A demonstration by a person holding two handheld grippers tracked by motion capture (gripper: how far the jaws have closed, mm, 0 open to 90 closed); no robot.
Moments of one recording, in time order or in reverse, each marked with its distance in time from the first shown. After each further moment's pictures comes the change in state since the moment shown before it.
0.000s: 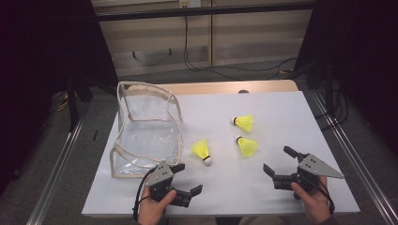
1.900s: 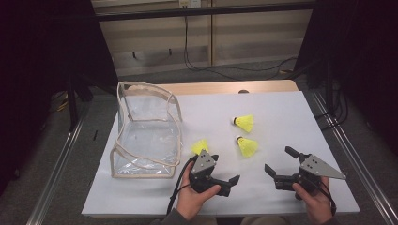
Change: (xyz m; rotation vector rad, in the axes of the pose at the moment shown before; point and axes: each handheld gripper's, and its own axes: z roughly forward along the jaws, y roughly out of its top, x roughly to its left) left arm -0.043 0.047 0.089 0.047 0.013 0.013; right arm -0.001 0.001 -0.004 0.003 -0.006 0.000
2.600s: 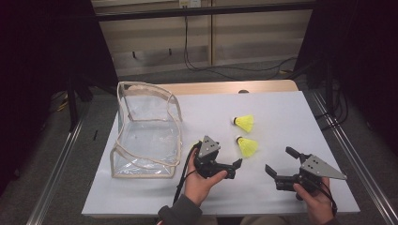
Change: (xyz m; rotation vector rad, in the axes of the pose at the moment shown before) left arm 0.015 0.023 0.020 0.000 0.104 -0.037; right arm -0.001 0.000 -0.002 0.004 -0.002 -0.003
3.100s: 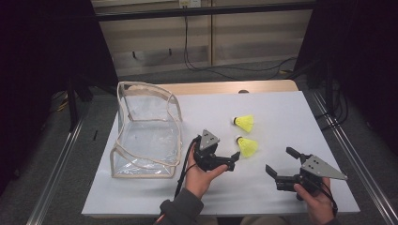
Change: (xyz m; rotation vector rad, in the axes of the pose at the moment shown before) left arm 0.011 0.010 0.007 0.008 0.054 -0.013; right arm -0.001 0.000 -0.001 -0.002 -0.001 -0.001
